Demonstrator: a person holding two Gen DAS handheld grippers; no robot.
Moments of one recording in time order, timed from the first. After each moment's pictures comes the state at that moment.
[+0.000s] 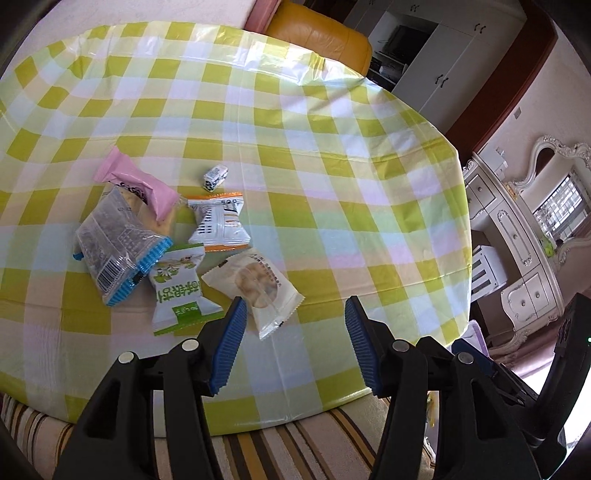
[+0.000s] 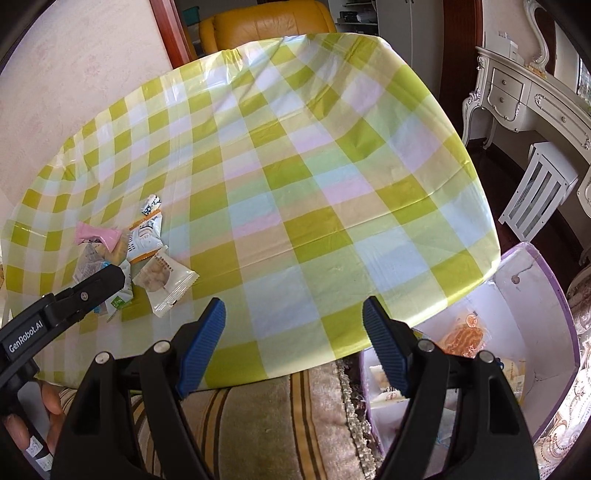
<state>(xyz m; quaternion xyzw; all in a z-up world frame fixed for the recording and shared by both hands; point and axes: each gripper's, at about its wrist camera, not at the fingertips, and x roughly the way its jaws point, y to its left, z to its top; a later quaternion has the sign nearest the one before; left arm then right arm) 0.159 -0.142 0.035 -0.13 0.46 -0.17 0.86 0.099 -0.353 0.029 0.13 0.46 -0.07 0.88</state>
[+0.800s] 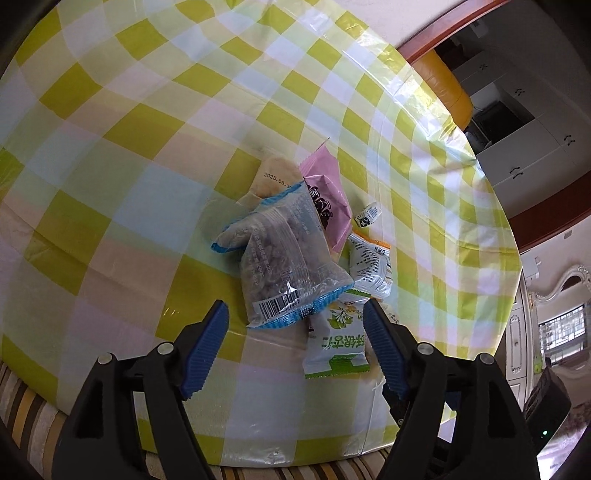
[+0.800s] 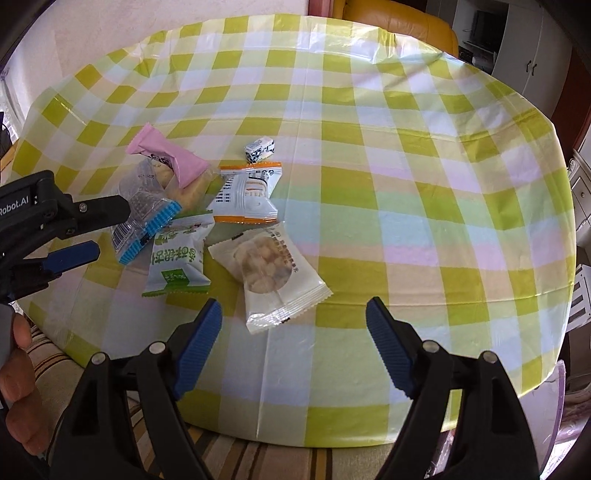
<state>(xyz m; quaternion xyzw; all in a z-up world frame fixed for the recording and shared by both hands) 0.195 -0.015 -0.011 -0.31 0.49 -0.05 0.82 0.167 -0.228 0.000 -0.05 0.48 0.06 0.87</state>
